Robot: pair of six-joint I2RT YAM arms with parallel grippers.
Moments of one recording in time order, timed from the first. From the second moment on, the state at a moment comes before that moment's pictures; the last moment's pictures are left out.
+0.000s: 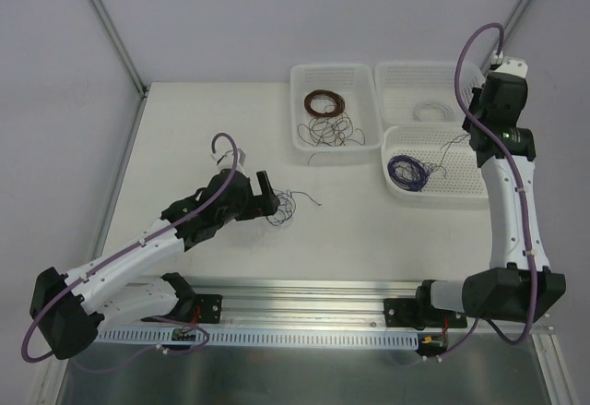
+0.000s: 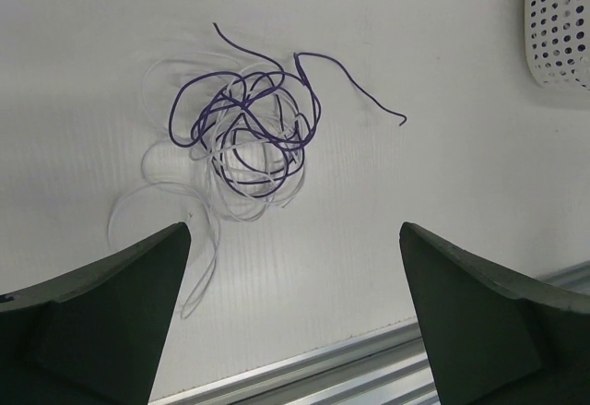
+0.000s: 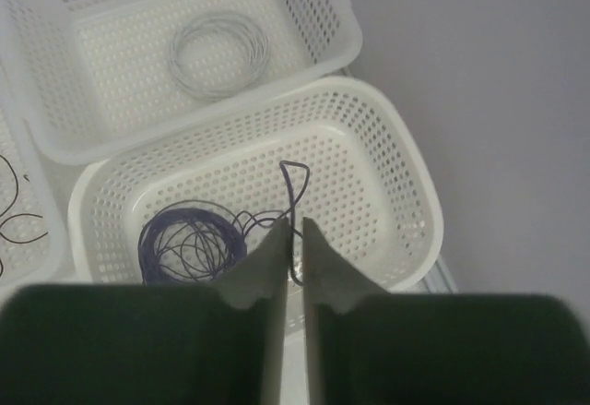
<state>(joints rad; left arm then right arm) -0.76 1.00 0.75 -0.43 -0.23 -0.77 -0.06 1.29 1.47 -0.64 0.35 0.04</state>
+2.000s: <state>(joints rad) -0.76 1.13 0.66 -0.47 -0.30 -0.83 0.76 1.84 1.18 -0.15 -0.09 0.71</state>
